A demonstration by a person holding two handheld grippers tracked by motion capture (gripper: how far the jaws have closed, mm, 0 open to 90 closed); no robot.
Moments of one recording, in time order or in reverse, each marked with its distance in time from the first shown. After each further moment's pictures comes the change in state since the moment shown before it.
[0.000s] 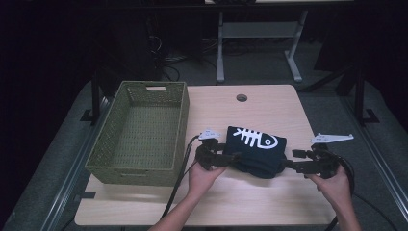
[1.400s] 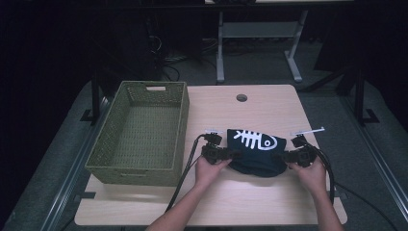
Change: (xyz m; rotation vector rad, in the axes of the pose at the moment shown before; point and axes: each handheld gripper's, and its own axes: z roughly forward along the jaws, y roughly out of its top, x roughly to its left) left arm 0.034 -0.012 0.047 0.121 -0.078 -0.191; right arm -0.032 0.006 0.071 0.157 -0.091 0.178
